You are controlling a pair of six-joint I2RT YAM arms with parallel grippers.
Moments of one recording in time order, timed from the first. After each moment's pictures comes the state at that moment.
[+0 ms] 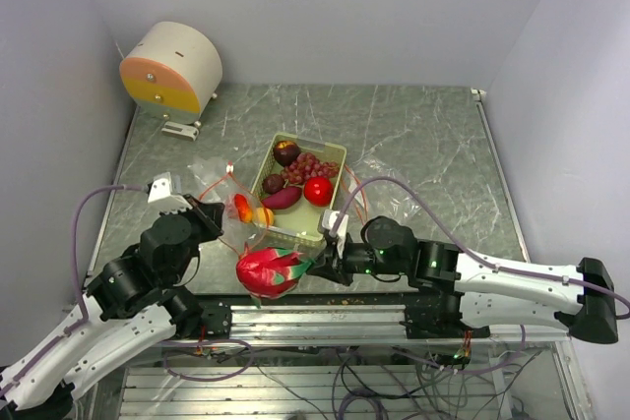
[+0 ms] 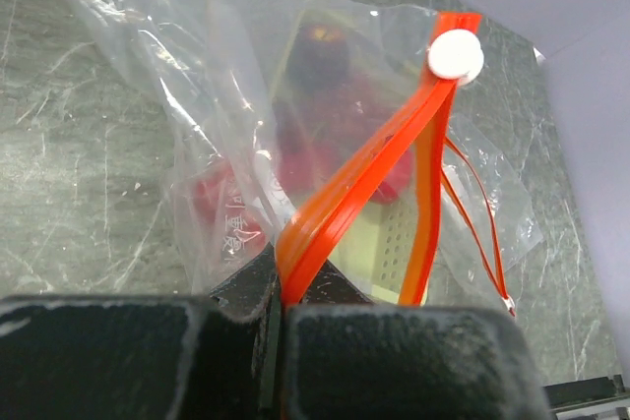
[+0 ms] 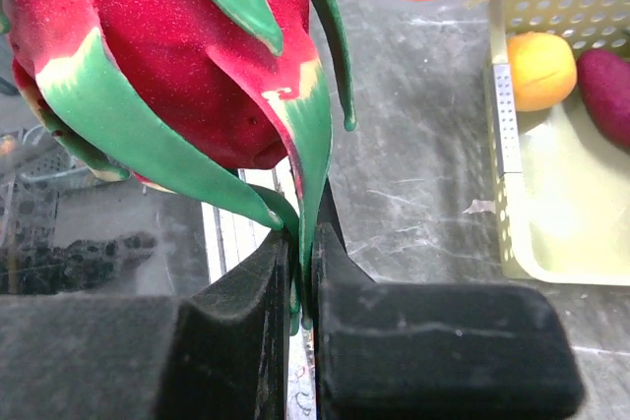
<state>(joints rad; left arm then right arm) -0.84 0.39 0.70 -0.64 -0.63 -0.76 1.25 0.96 0.64 -0.03 -0.16 0.11</state>
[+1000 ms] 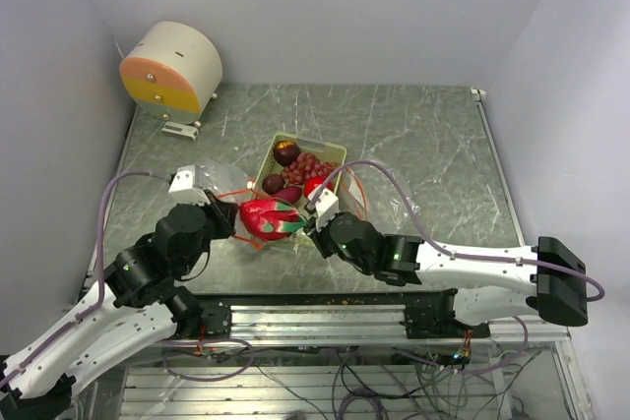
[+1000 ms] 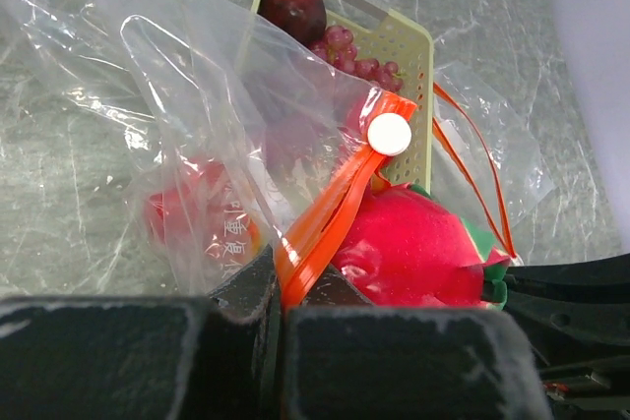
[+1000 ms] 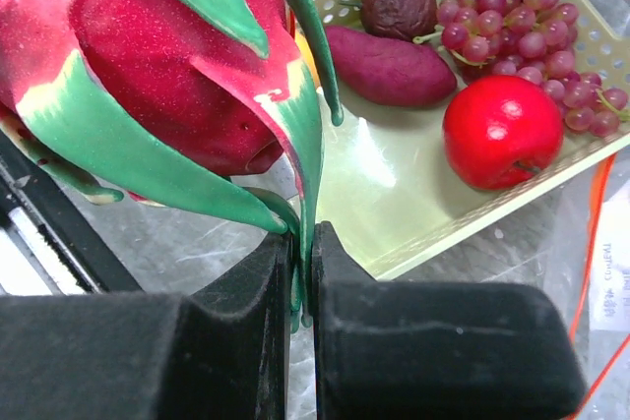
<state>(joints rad) -0.84 0.49 0.71 -0.59 -0.51 -0.71 1.25 1.22 0.73 0.07 0.40 0.15</state>
